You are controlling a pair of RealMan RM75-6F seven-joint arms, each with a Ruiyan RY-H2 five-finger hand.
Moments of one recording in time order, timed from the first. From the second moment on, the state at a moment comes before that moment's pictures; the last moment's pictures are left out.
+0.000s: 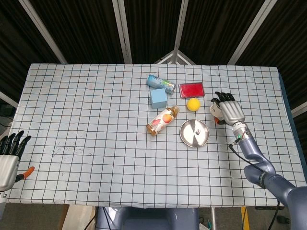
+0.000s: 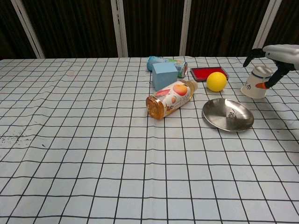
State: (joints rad) left arm -0.07 -1.17 -0.04 -1.59 1.53 1.52 0.21; right arm 0.77 -1.57 0.19 -0.77 -1.31 0.76 0.23
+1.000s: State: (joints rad) left arm -0.10 -1.20 -0.05 -1.59 1.47 1.47 0.27; right arm 0.83 -1.64 0.16 -0.50 -1.35 0.62 0.41
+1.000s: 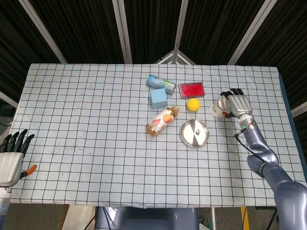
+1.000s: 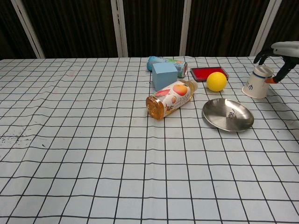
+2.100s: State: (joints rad) left arm -0.10 -1.19 -0.05 -1.60 1.46 1.46 0.27; right arm 0.84 -1.66 0.14 -0.46 -1.38 0.63 0.42
